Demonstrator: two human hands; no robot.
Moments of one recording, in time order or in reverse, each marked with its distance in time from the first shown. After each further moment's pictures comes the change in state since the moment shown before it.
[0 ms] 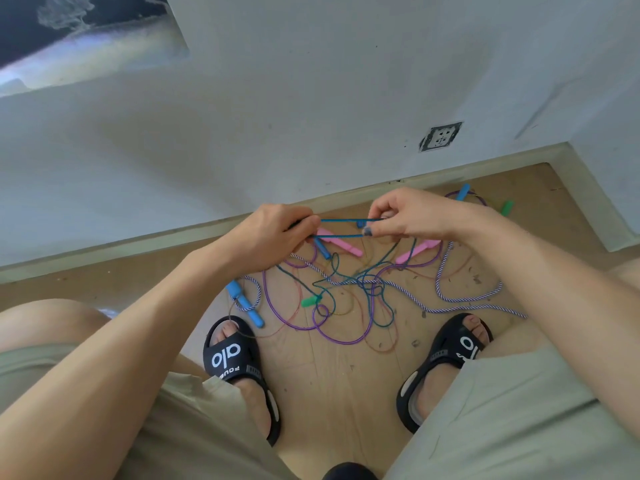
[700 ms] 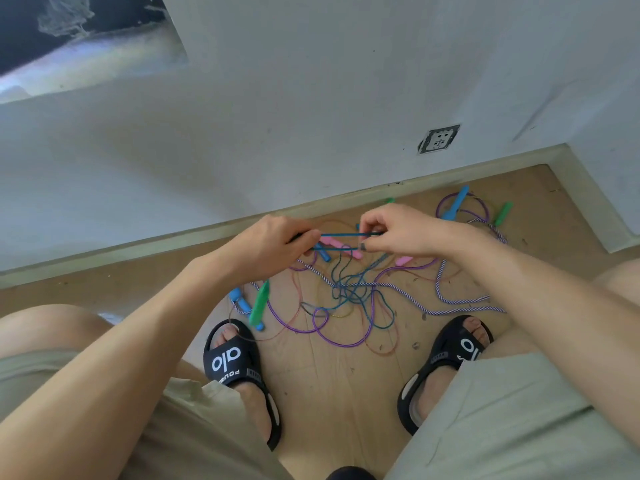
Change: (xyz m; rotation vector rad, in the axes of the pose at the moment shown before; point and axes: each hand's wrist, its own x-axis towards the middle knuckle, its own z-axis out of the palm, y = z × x) left_hand 0.000 -0.003 0.008 0.098 -0.056 0.028; right_hand 0.003 0.002 0.020 -0.171 0.019 -0.038
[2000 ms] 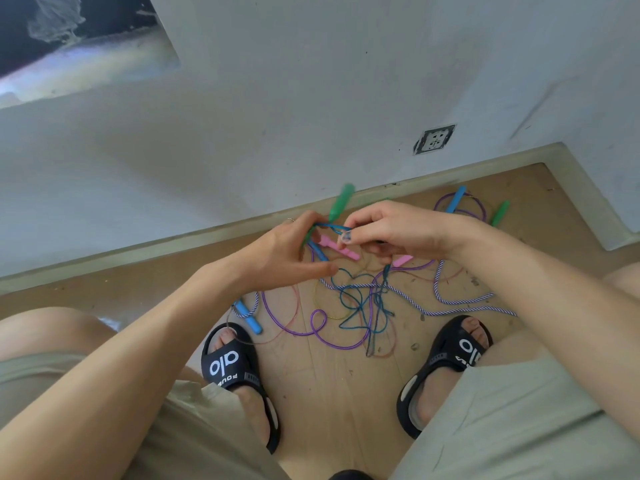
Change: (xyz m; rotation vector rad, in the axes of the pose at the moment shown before) left_hand 0.006 0.000 0.016 -0.115 -0.031 0.067; right_hand -0.017 -0.021 -0.010 0.530 -0.217 -0.010
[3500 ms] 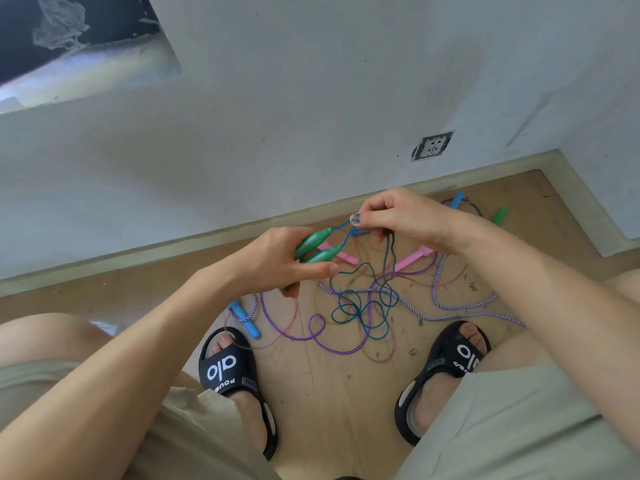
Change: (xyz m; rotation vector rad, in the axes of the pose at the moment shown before) left_hand -0.006 0.015 -0.011 -0.225 -0.107 -0.115; right_hand 0.000 -0.001 -0.017 -0.149 0.290 -0.069
